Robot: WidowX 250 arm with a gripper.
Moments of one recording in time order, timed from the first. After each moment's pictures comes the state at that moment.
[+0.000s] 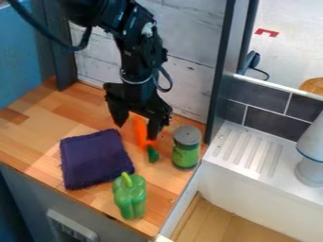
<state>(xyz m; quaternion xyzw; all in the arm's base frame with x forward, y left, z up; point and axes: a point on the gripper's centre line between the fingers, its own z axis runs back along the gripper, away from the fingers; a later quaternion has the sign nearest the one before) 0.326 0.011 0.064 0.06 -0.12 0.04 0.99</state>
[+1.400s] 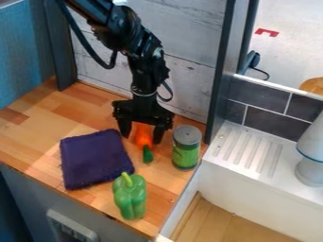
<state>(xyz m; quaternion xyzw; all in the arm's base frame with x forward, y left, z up) 0.372 0.029 0.002 0.05 -0.07 0.14 0.99</state>
